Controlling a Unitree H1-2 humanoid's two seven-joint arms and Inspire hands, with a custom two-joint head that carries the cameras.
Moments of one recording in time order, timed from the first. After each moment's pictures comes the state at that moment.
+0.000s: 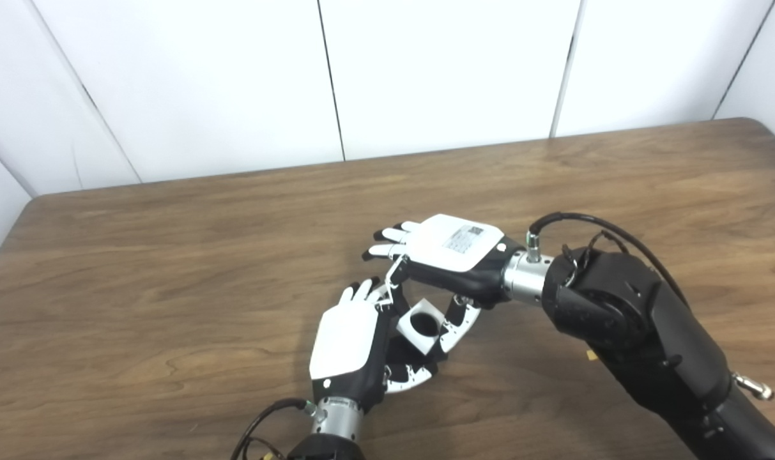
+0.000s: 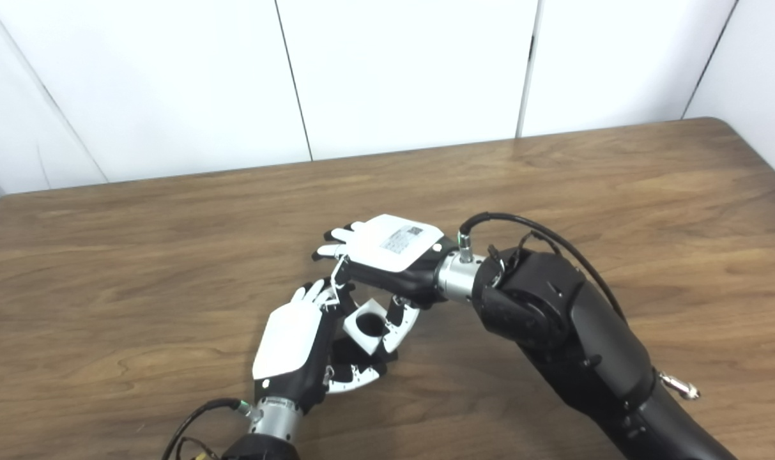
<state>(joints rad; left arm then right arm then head) 0.05 -0.05 -0.52 -0.29 1.10 0.33 -0.09 -0.47 -0.37 0.42 -0.44 -0.80 0.04 0.84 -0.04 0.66</state>
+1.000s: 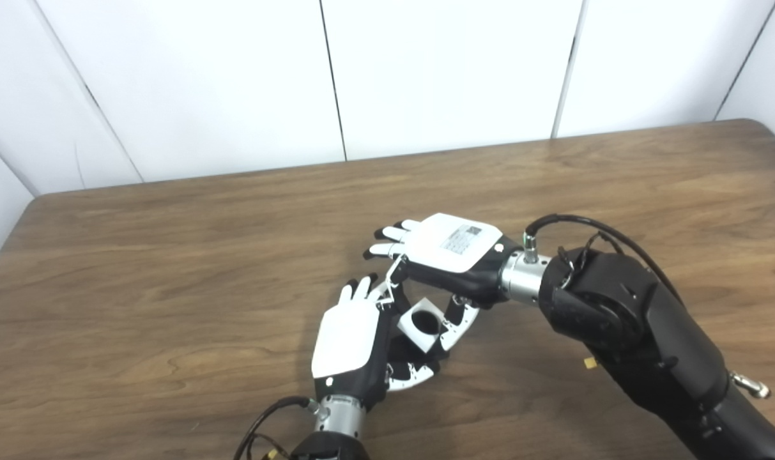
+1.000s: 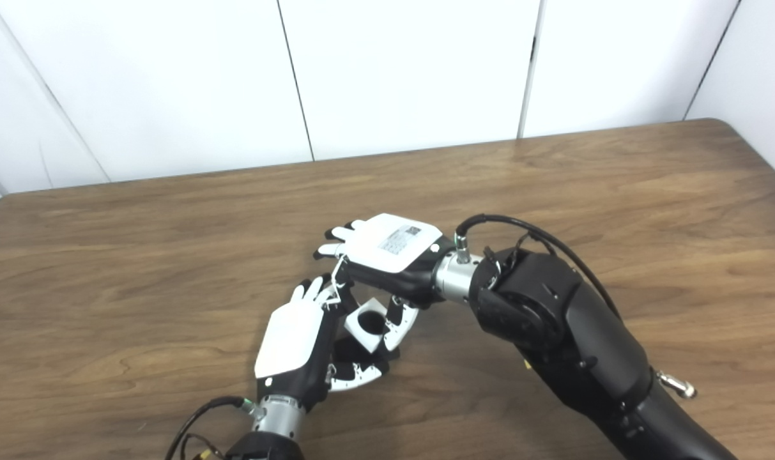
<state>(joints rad) 0.04 -0.05 -0.54 -0.27 1.10 0.36 -0.07 -0.48 -0.37 0.44 -0.45 -0.86 0.03 0.86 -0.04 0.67</state>
